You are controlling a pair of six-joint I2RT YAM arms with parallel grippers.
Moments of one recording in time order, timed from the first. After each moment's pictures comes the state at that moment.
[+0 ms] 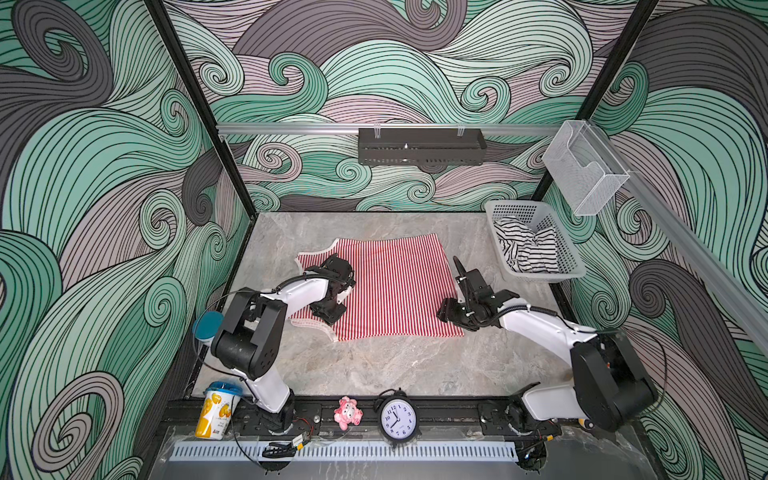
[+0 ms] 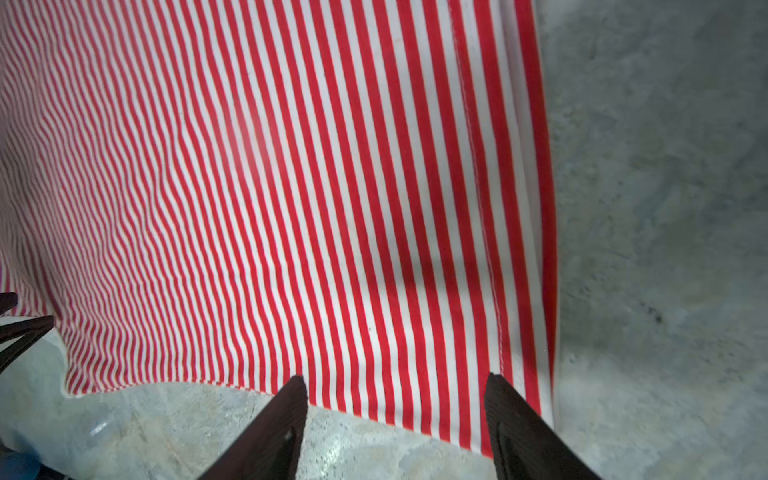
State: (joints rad) left arm -0.40 1.64 0.99 -0.82 -0.19 0.27; right arm 0.44 1.35 0.70 -0.49 -0.15 0.67
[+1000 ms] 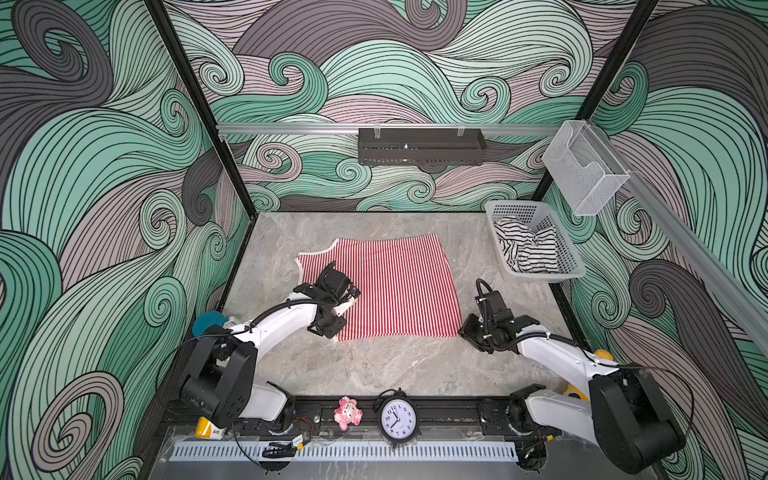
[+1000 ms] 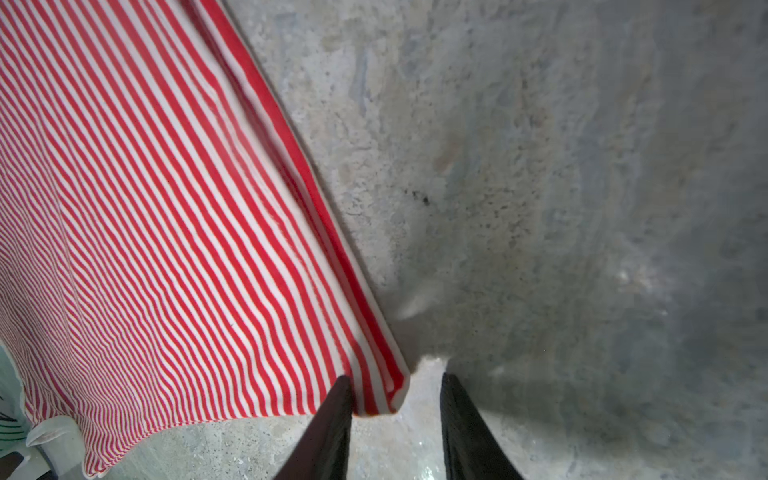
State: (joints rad) left arm -0.48 1.40 0.82 -0.77 -0.12 0.32; right arm 0.34 1.21 0.48 -0.43 -0.14 0.91
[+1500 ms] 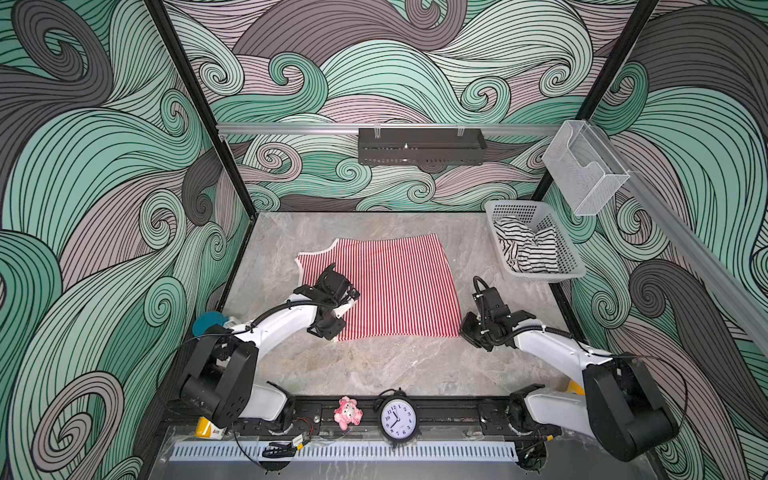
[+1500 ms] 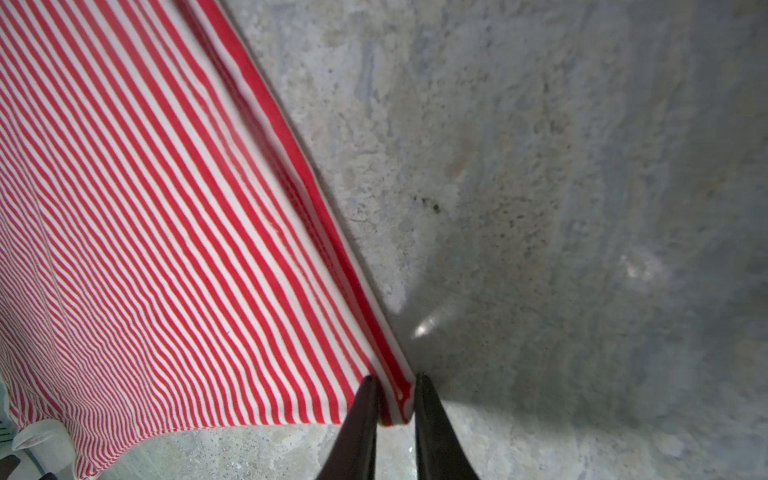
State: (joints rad) left arm -0.48 1.40 0.80 -0.75 -0.13 0.33; right arm 0.34 1.25 0.51 -0.45 -0.14 0.89
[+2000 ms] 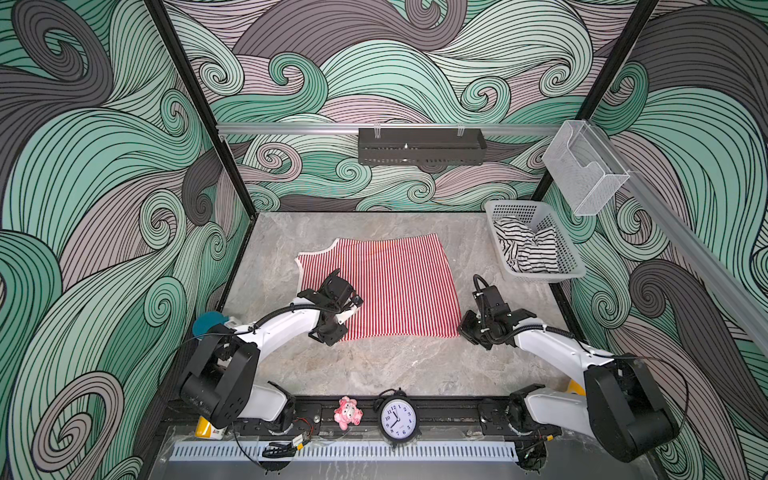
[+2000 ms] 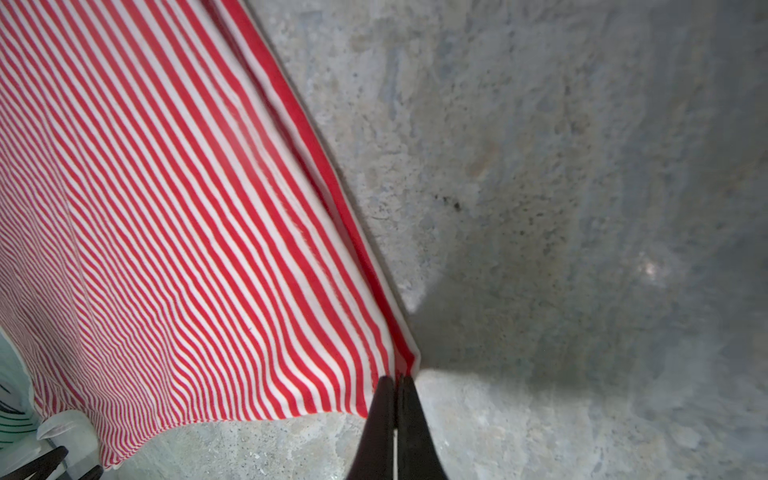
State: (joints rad) left arm -0.53 1.40 0.77 -0.76 -0.12 0.33; right arm 0.34 1.24 0.53 -0.46 -0.16 0.89
